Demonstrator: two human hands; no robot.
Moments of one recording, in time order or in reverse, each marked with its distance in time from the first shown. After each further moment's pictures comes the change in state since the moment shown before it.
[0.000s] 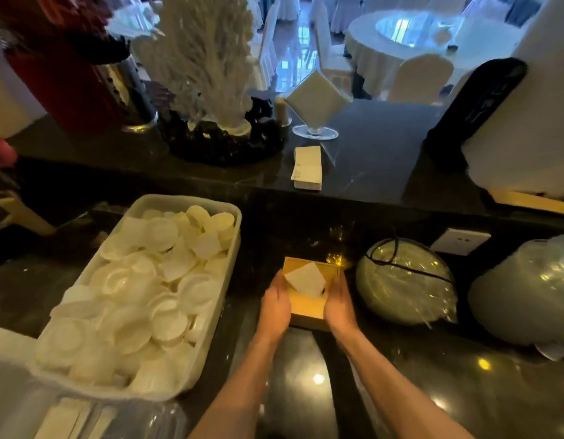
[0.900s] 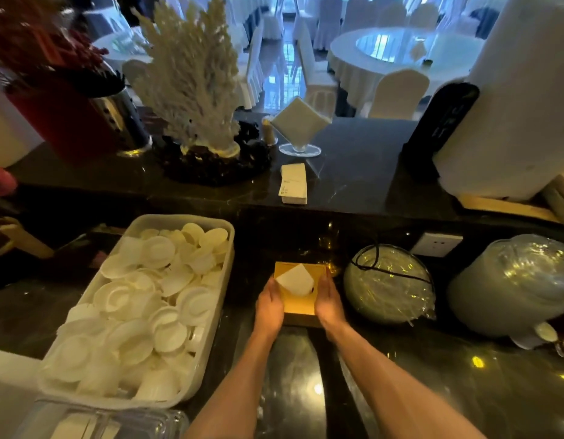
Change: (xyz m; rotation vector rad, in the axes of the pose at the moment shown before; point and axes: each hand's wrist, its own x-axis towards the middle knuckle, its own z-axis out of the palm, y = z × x) left_hand 0.016 -0.006 -0.001 0.013 0.018 -0.058; right_hand 0.003 -0.024 0.000 0.058 -0.021 0.062
